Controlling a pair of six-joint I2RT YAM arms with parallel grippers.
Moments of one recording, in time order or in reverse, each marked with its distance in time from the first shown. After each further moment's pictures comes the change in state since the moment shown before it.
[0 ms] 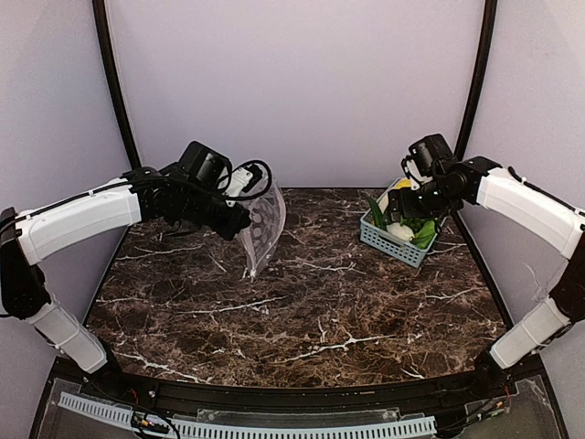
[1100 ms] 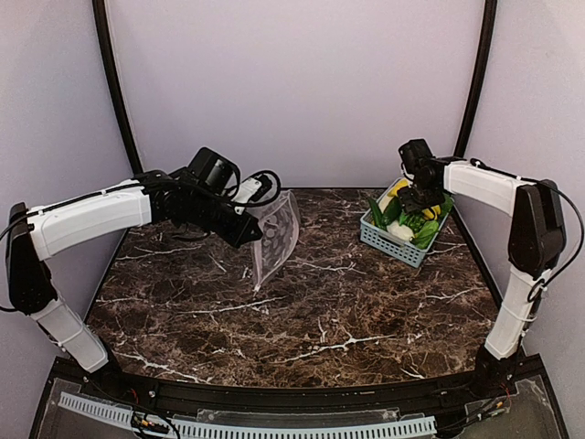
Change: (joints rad) left arm 0.000 0.058 0.000 0.002 0.187 -0.061; right arm -0.187 0.394 0.193 0.130 0.279 -0.267
